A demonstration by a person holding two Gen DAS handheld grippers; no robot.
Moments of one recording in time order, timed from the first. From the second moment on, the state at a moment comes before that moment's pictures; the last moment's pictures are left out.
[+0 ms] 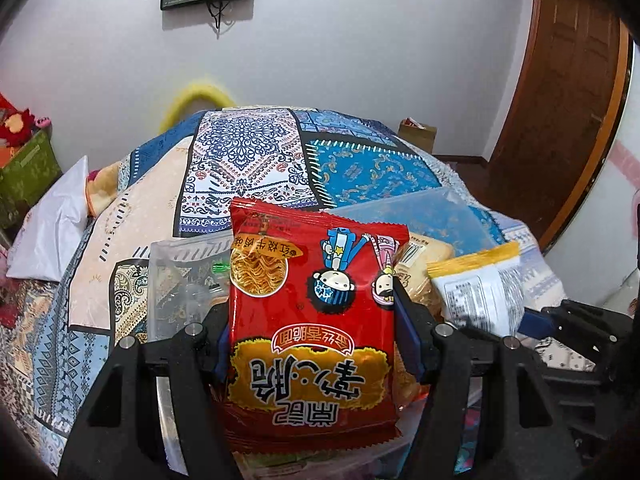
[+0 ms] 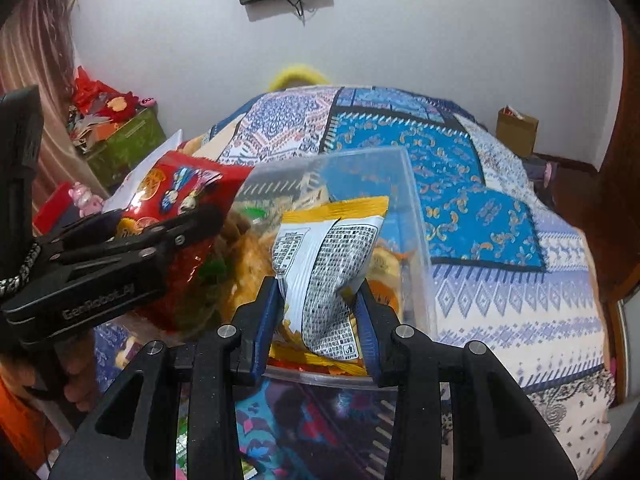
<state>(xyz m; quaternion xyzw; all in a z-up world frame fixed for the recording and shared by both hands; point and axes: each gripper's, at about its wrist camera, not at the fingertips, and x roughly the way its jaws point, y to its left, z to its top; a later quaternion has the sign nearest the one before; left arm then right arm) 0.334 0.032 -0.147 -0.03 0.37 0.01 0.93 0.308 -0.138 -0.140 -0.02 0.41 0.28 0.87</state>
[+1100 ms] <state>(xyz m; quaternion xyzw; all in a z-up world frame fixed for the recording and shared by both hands) 0.199 0.071 -0.125 -0.02 0.39 -0.02 0.92 0.216 -0.133 -0.107 -0.06 0.38 0.32 0.87</state>
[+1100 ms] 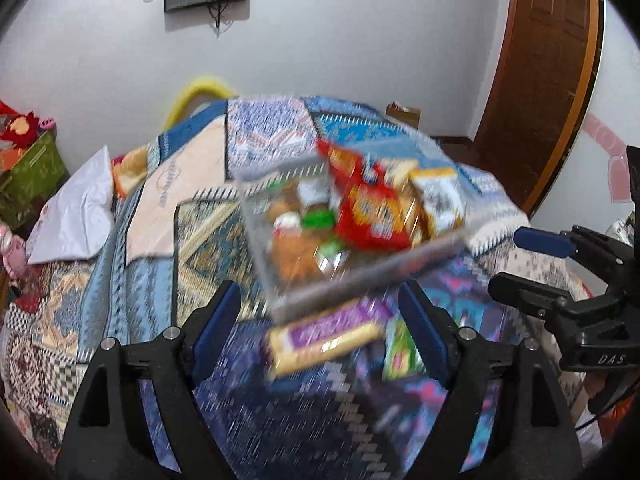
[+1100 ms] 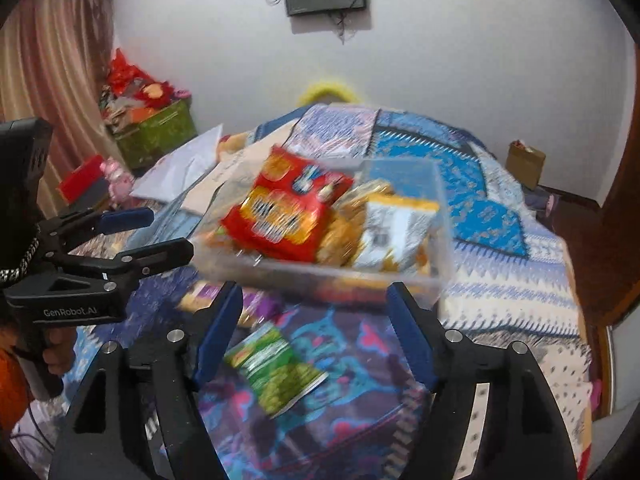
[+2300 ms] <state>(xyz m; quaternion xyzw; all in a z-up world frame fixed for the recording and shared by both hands) 0.228 0.075 -0.205 -0.03 0.46 -0.11 0.88 0.209 -0.120 -0.167 -0.13 0.44 0.32 0.83</state>
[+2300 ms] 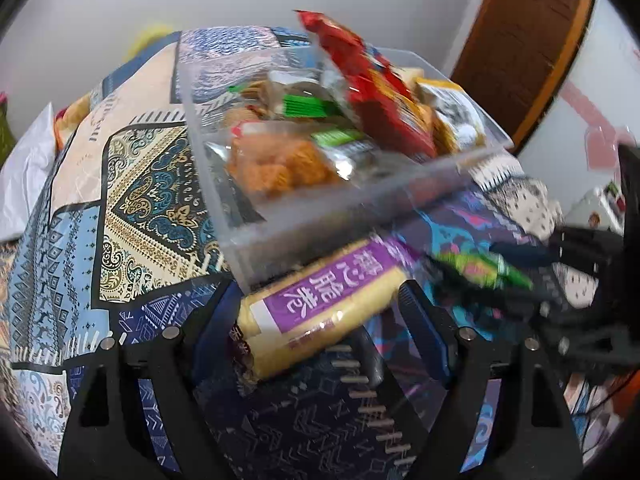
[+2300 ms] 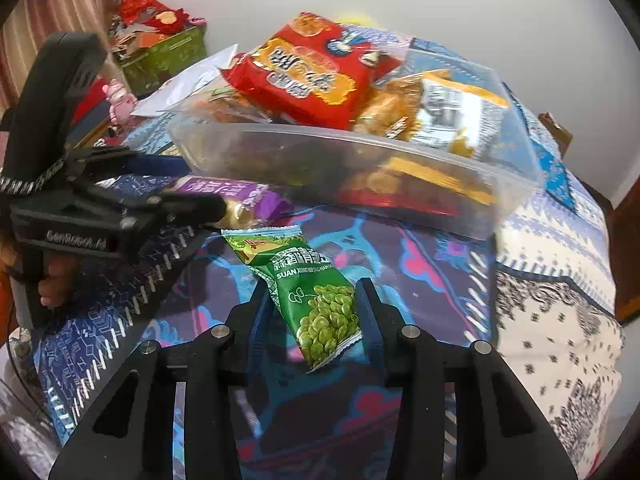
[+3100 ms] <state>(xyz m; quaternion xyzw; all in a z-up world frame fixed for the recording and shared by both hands) 0.216 0.044 -0.184 0.01 0.47 -0.14 0.87 0.204 -0.138 -0.162 -0.13 0.45 0.34 0.81</state>
